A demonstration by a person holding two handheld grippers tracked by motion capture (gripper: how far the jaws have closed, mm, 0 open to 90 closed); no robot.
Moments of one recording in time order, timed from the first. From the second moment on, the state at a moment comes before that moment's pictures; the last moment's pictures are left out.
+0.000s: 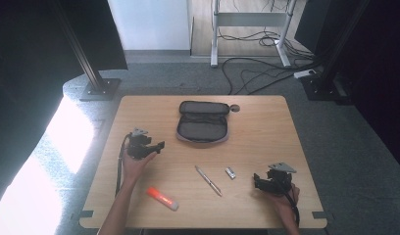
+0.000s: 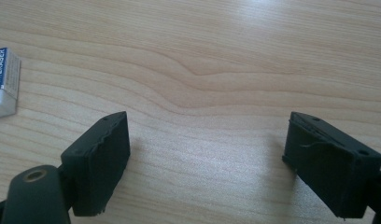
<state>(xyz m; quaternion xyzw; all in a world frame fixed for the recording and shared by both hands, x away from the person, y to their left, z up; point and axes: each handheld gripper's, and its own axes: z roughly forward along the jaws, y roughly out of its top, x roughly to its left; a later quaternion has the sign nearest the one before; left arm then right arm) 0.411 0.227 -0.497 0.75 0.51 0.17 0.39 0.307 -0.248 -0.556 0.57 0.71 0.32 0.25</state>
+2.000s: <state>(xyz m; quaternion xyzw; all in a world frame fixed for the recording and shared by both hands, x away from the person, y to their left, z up) 0.512 0.162 -0.509 0.75 0.53 0.13 0.36 0.309 -0.246 -0.555 0.58 0.71 0.32 0.25</state>
